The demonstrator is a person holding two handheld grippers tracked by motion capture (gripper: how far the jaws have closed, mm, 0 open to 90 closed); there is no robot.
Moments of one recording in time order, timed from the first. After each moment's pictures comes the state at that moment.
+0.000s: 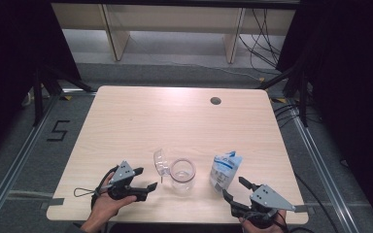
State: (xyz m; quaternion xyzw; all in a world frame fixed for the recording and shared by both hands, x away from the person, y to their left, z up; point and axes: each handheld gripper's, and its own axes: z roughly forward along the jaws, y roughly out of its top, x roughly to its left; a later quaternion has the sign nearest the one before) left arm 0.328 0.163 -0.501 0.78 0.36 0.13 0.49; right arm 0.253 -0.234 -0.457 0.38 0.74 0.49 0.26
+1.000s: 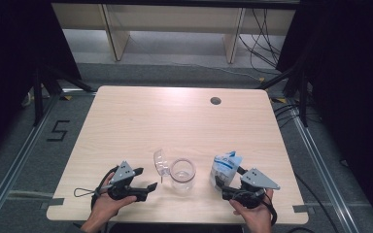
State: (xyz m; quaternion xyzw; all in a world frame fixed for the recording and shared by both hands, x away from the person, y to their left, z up) left arm 0.328 0.163 -0.502 0.78 0.36 0.13 0.49; right arm 0.306 -0.221 -0.477 0.39 0.73 0.50 0.24
